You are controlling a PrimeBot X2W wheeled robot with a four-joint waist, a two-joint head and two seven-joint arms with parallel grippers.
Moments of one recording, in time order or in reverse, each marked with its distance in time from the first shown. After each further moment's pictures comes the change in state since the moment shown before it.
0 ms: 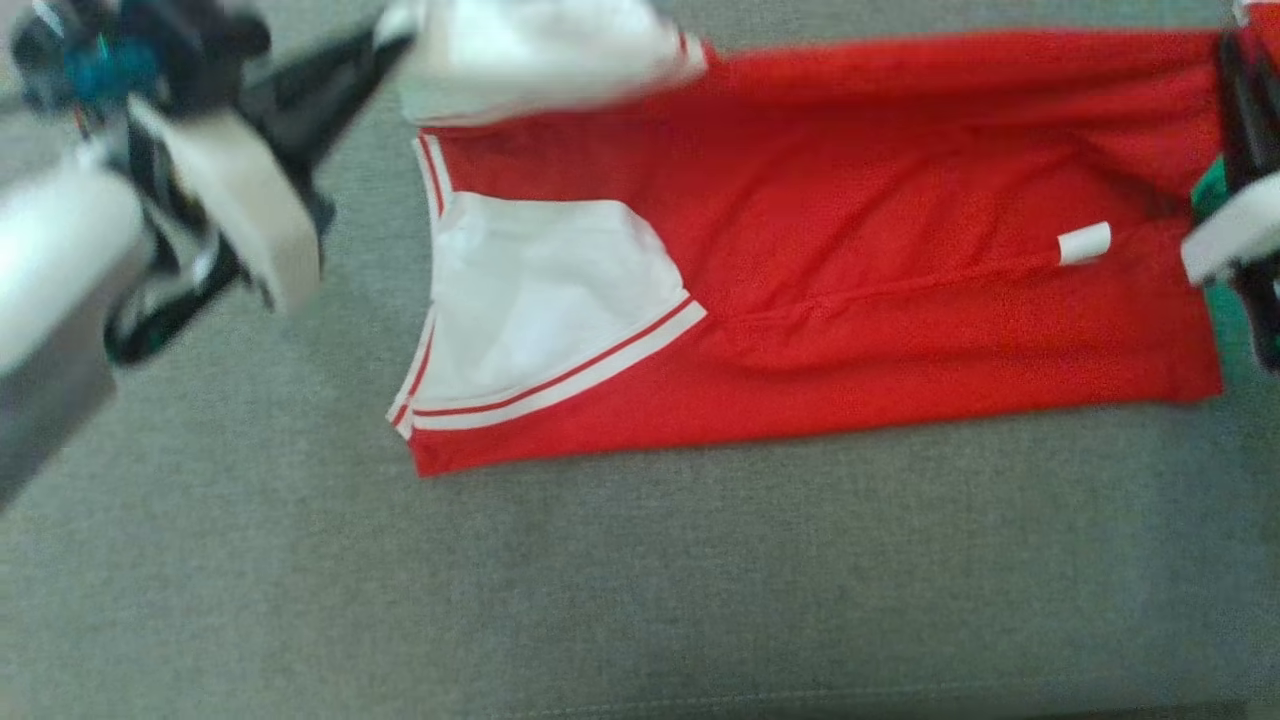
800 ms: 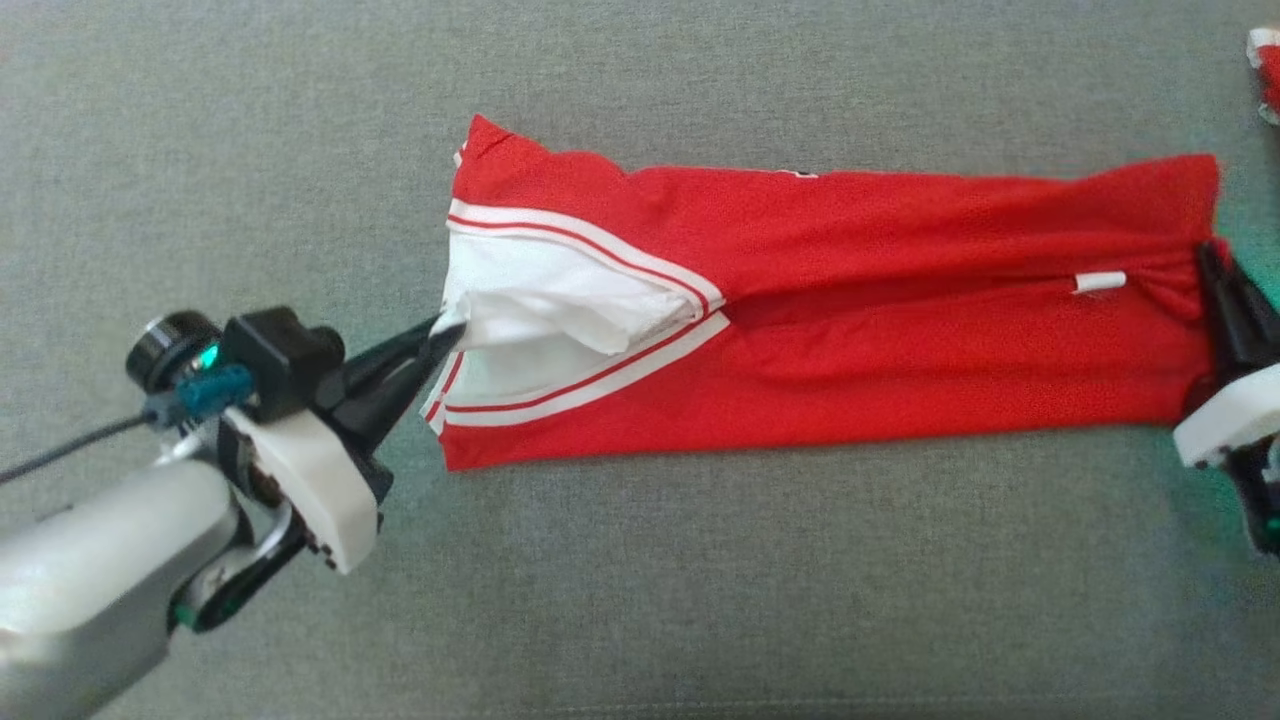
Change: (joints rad) left arm 0.393 0.118 -0.001 -0.308 0.014 0.189 -0.019; right arm 0.427 0.007 -0.249 -0.254 -0.096 0.000 0.070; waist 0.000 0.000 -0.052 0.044
